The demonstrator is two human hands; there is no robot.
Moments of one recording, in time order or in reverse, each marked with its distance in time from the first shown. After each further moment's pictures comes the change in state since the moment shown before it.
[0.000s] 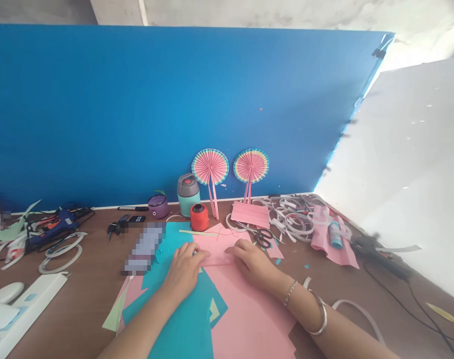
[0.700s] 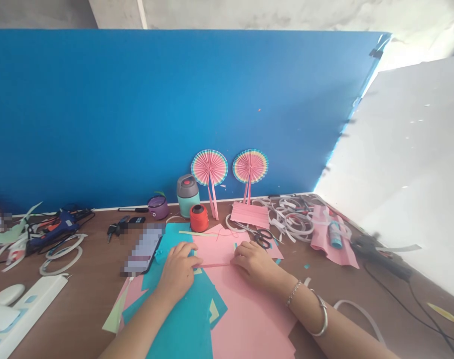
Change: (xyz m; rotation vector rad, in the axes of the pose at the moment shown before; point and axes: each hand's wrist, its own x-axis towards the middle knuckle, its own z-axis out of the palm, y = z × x) left_hand -0.002 -0.012 -0.005 -0.061 0.151 0.046; right_hand -0.002 0.005 -0.002 -0.192 0.040 -0.175
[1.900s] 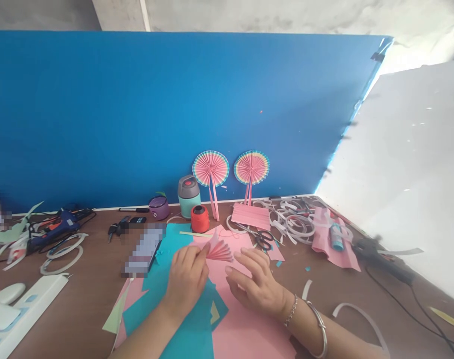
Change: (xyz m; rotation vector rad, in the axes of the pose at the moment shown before) left_hand -0.005 0.036 -0.001 0.203 0.279 0.123; right_hand -0.004 -0.045 -0.012 -0.190 0.630 -0.169
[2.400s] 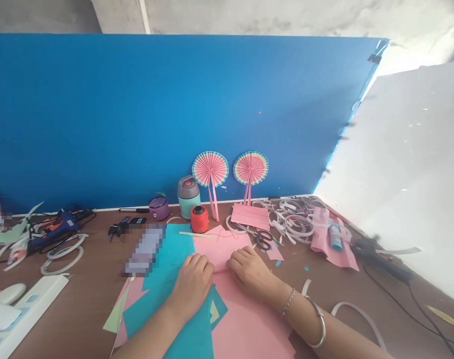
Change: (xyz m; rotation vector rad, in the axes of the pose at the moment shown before) left_hand -0.001 0.010 0.005 0.071 -0.431 0.092; right_hand -0.012 0.020 0.024 0.042 -0.554 0.055
